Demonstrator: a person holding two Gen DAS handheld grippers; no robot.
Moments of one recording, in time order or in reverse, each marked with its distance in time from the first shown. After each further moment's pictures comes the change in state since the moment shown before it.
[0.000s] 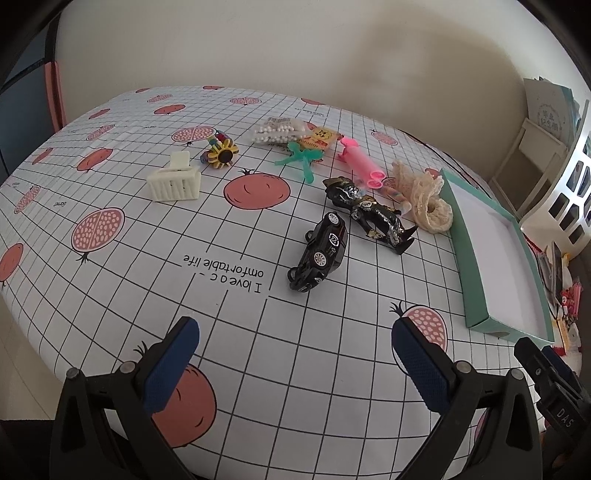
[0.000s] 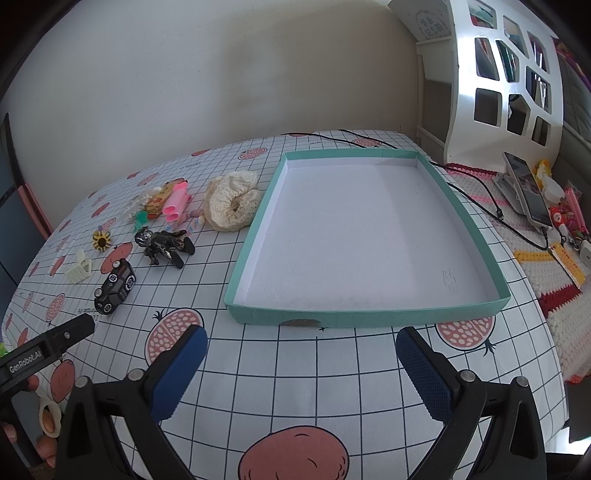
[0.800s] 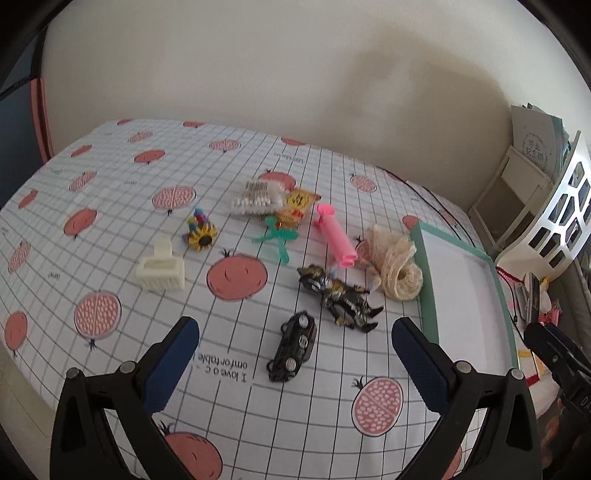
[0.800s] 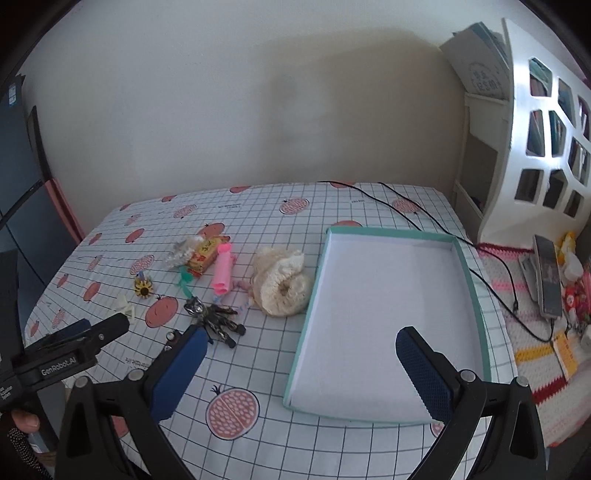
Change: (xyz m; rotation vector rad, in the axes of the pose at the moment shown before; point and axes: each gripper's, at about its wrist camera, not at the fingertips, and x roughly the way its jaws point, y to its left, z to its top) left arm -0.033 -0.014 0.088 0.039 -0.069 -0.063; right arm -0.036 0.040 0.113 -0.109 -0.029 0.104
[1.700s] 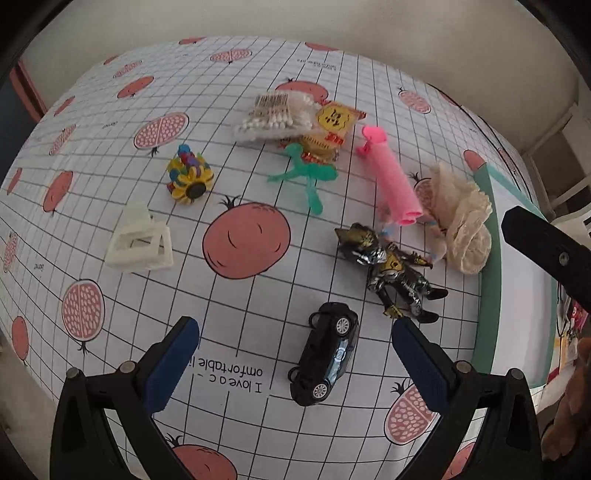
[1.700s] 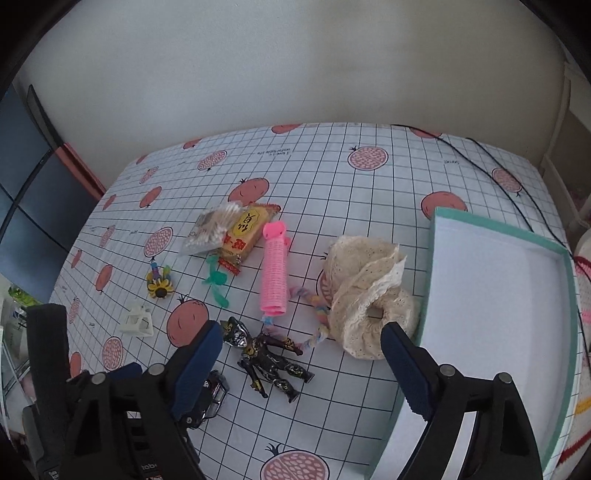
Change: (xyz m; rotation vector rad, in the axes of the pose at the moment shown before) left arm 0.101 0.008 0.016 -0.043 0.433 0.119; right arm 0.144 0.055 0.057 -0.005 0.310 0.152
